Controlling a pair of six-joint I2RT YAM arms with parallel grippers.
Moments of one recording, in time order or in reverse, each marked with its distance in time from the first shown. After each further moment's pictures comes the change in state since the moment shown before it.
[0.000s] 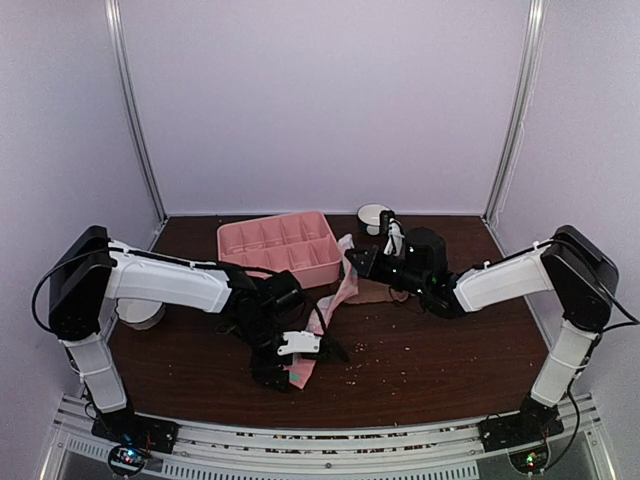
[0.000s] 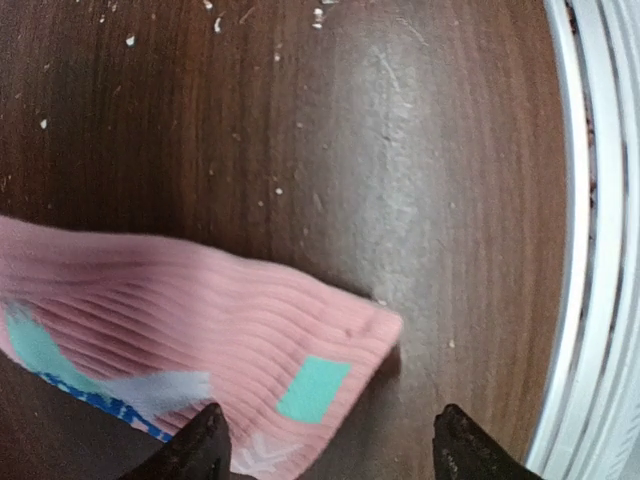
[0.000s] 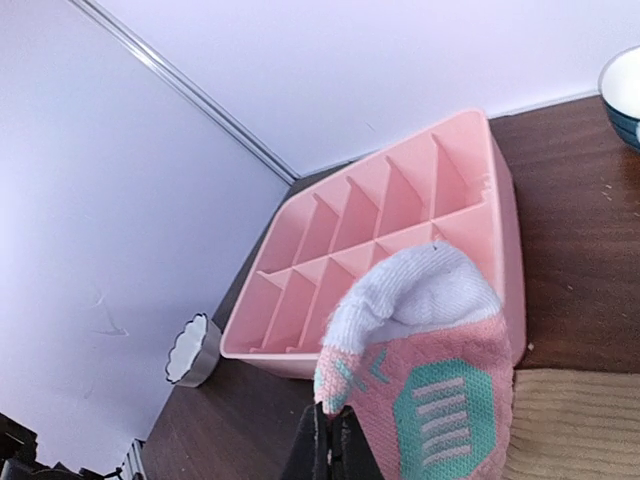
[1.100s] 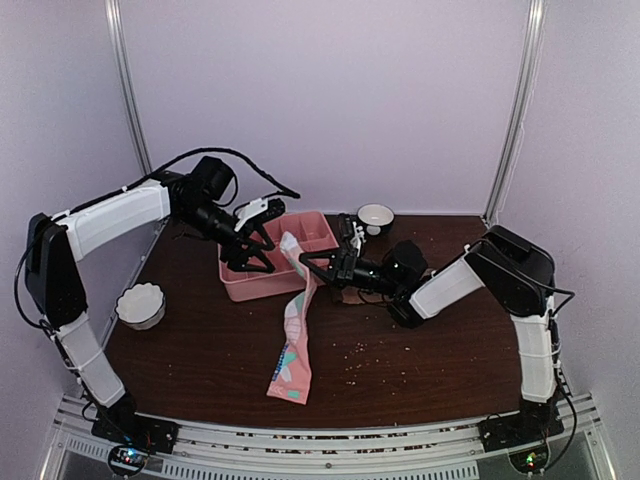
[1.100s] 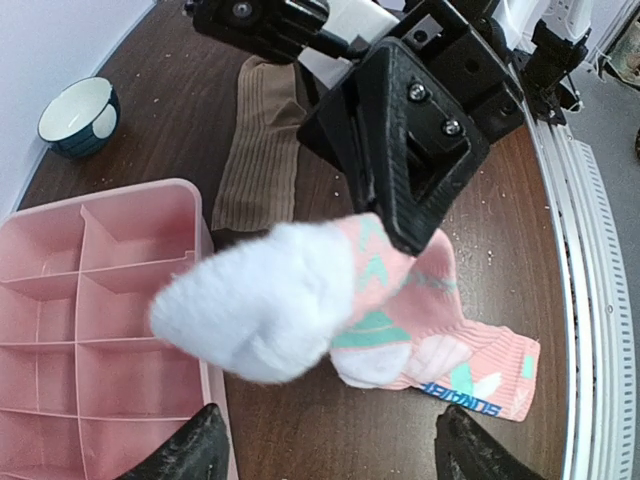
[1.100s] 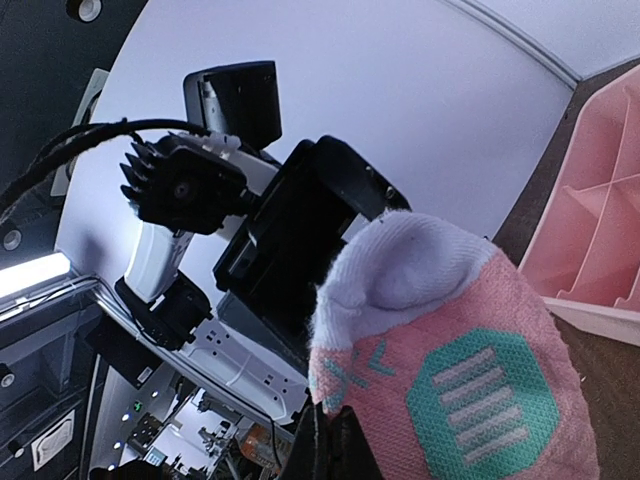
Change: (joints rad) left arm 0.500 -0.087 0.402 -0.152 0.412 0.193; right arm 0.032 0.389 0.217 0.713 -0.539 0.495
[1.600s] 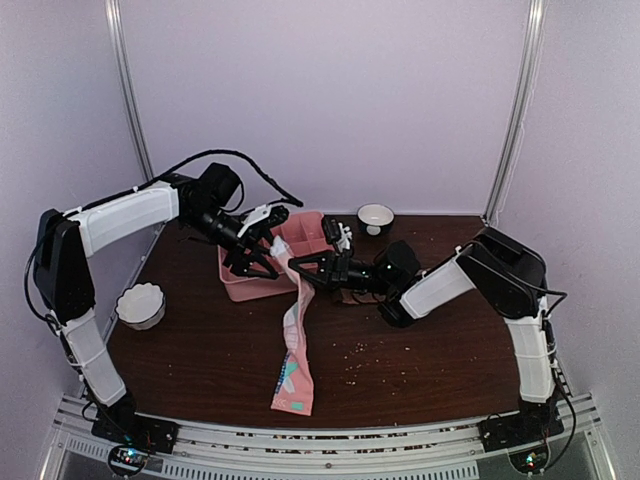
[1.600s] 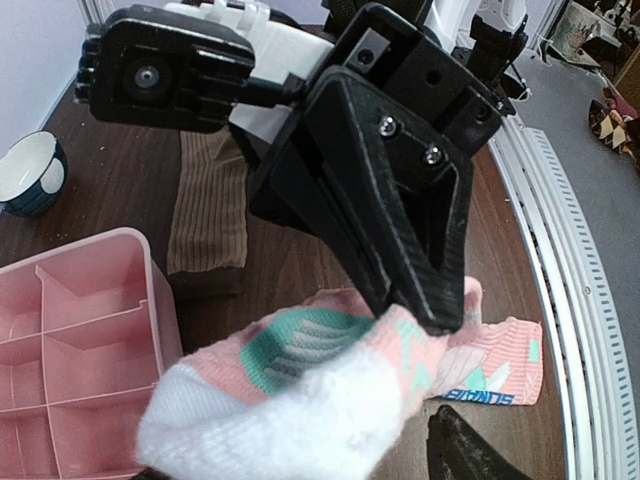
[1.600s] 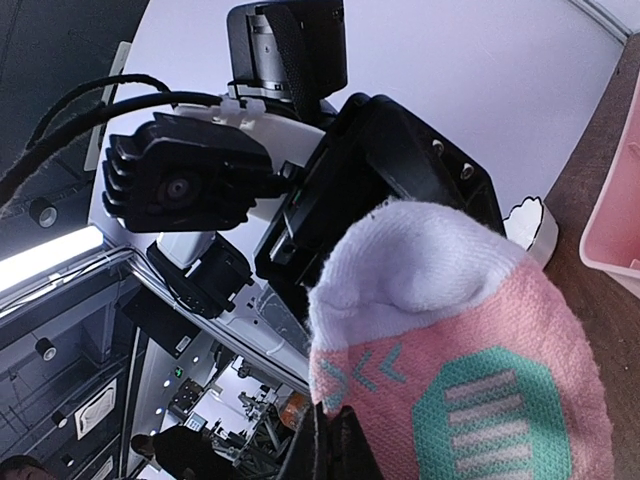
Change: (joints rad) left arm -0.002 0.059 0.018 -0.036 0.135 0.151; right arm 0.038 0.051 0.077 0.056 -0.111 0.119
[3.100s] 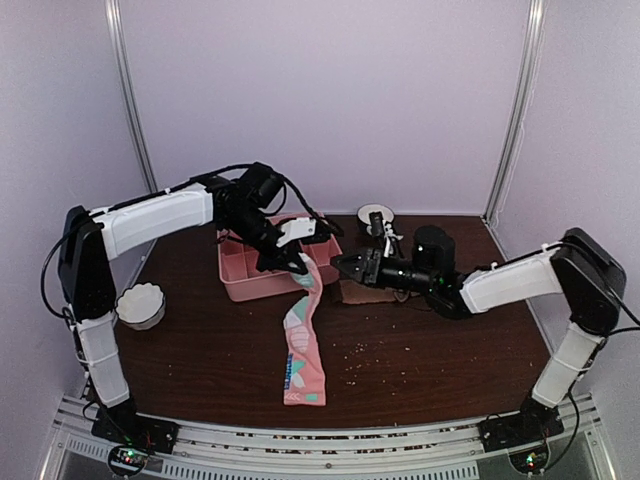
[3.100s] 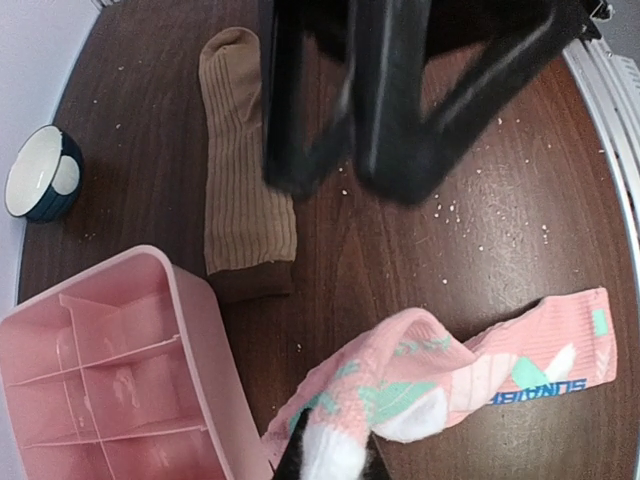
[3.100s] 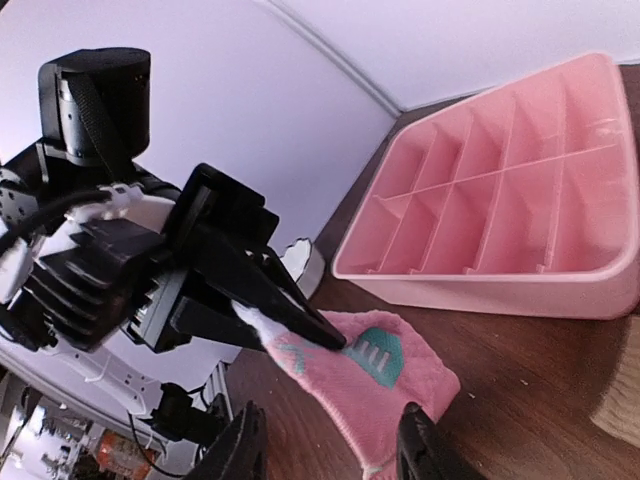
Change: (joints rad) left arm -0.175 0.099 0.133 0.049 -0.348 -0.056; right arm -0.072 -0.428 -0.288 -0.655 0.249 -0.504
